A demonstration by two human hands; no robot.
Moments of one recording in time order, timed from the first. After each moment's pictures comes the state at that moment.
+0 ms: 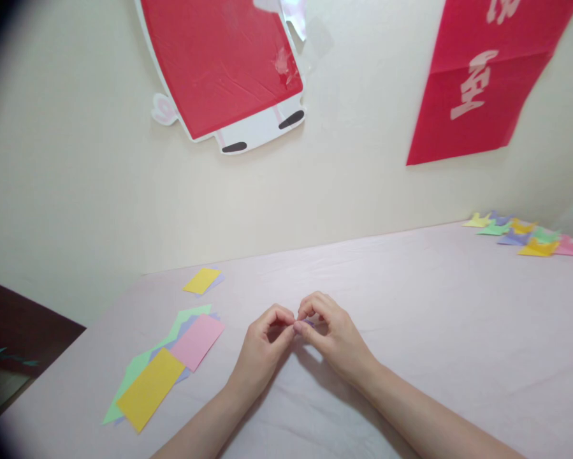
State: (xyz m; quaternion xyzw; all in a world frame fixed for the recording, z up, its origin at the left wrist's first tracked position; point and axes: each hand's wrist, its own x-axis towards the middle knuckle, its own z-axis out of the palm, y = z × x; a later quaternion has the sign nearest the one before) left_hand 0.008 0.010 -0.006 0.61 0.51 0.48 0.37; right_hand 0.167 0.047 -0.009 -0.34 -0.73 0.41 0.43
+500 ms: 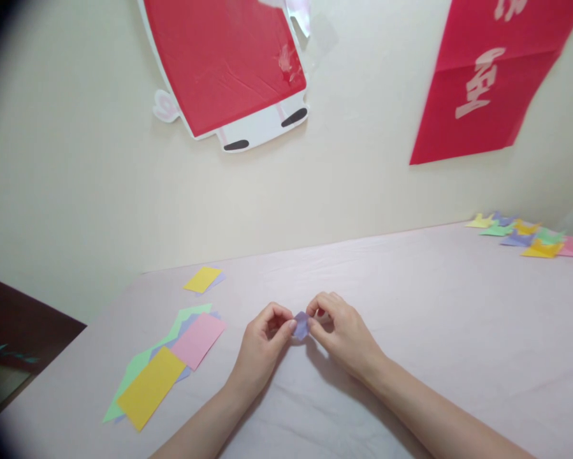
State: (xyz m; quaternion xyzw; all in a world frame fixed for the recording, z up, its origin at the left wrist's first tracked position) left_hand 0.006 0.010 -0.006 0.57 0.53 0.49 0.40; right_hand 0.175 0.051 -0.002 -0.39 -0.76 0.35 0.38
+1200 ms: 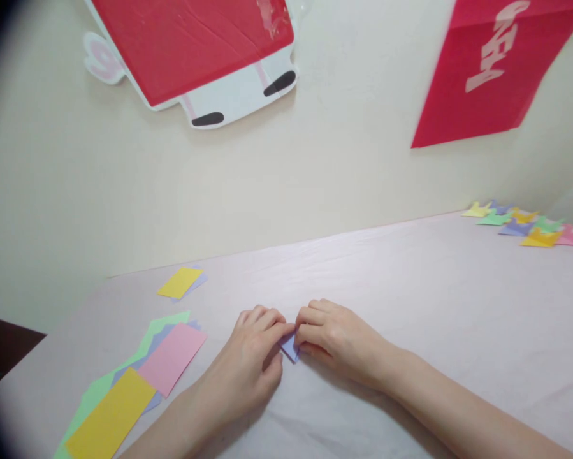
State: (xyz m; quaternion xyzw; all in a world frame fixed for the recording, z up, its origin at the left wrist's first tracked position) left_hand -0.011 0.017 0.018 0.84 0.49 0.15 0.14; right_hand 0.189 0.072 -0.002 -0.22 -0.93 0.18 0.22
